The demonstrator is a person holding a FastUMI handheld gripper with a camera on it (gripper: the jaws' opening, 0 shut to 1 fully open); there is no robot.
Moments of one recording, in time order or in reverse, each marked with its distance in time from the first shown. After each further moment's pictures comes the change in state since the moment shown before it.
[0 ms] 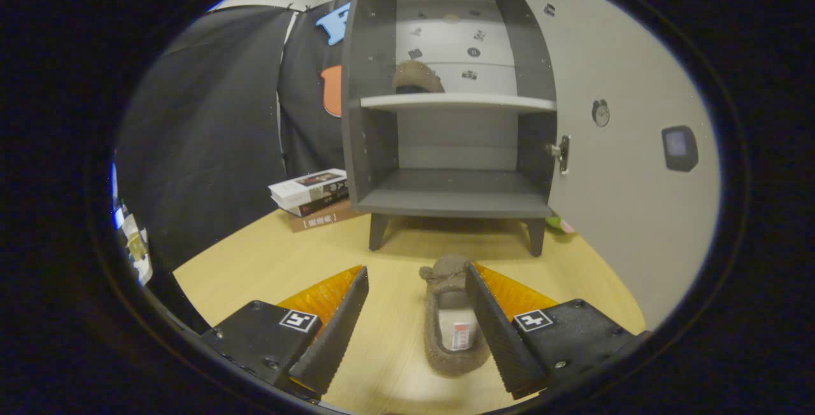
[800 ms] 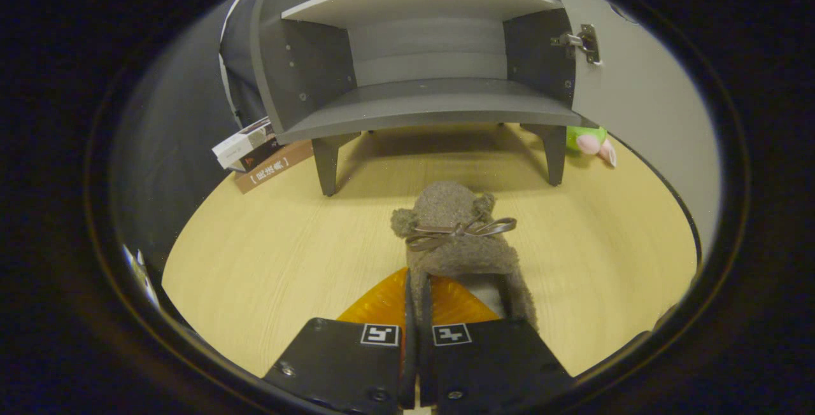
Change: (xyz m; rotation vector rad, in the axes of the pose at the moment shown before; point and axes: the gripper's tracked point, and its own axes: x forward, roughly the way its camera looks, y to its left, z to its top) arm 0.066 -0.019 -0.042 0.136 0.285 -0.036
